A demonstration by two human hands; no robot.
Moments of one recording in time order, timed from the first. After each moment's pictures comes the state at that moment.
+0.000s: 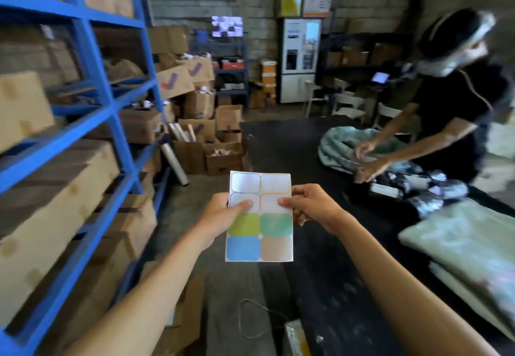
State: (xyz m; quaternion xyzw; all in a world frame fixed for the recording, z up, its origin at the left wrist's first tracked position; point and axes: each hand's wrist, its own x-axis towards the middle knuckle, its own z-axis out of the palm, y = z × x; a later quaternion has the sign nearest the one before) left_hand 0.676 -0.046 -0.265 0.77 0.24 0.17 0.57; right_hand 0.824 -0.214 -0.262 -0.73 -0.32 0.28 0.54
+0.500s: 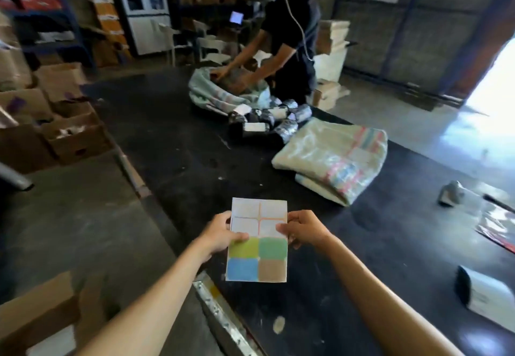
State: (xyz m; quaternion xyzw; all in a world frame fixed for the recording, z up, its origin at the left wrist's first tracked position) left_hand 0.773 -0.234 -0.411 0.81 0.08 -0.20 0.54; right_hand 0.794 -0.466 -0.406 -0.82 0.02 0.22 0.53
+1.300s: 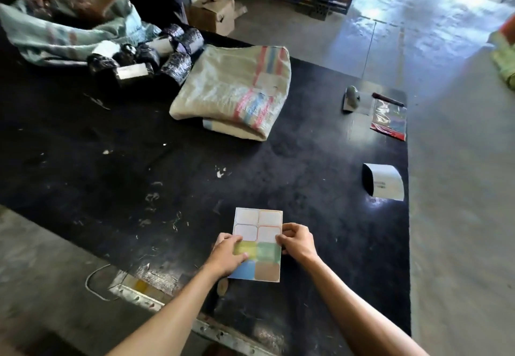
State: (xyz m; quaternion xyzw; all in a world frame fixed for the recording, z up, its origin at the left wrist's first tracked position) left_hand 0.741 -0.393 -0.565 0.88 -0.09 -0.37 0.30; right_hand 0.687 -0.589 -0.571 -0.77 0.38 0.08 0.51
